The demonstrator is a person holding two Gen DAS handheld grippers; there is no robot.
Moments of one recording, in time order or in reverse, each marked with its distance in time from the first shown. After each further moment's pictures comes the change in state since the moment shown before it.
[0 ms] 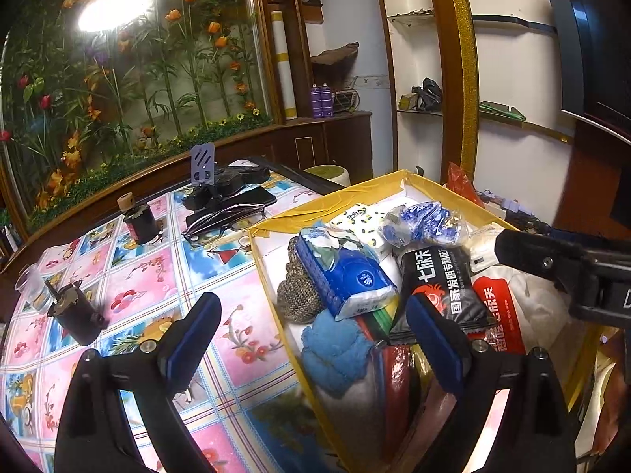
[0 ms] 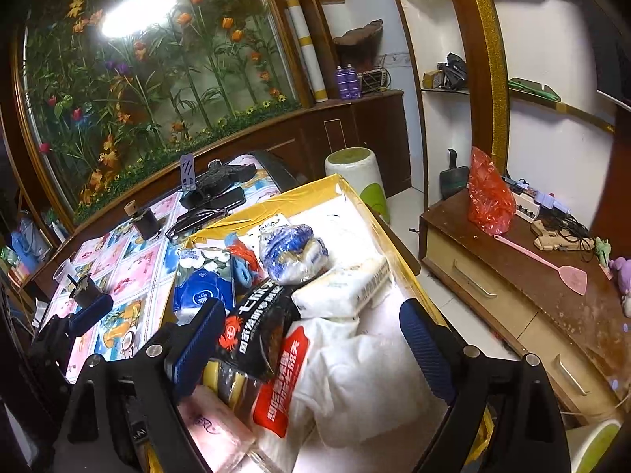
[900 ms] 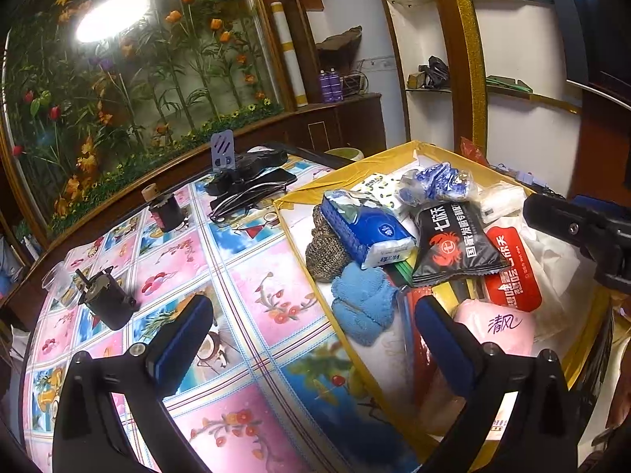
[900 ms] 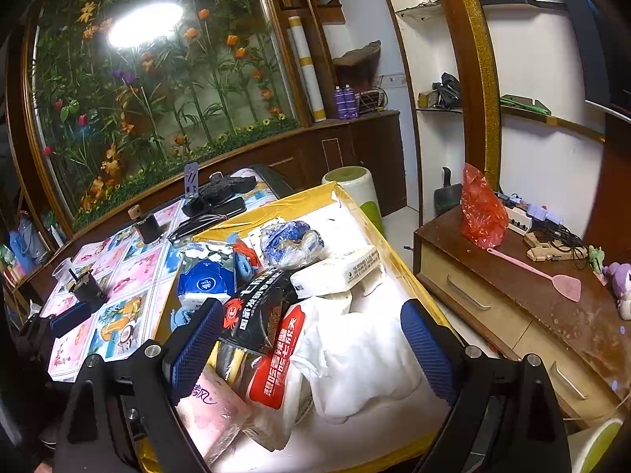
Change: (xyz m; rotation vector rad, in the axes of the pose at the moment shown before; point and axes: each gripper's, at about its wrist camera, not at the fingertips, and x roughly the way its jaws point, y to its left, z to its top) left arm -0.019 0.007 -0.020 0.062 0.058 0.065; right arm -0.020 0.004 -0.024 -0.021 -0.085 -0.015
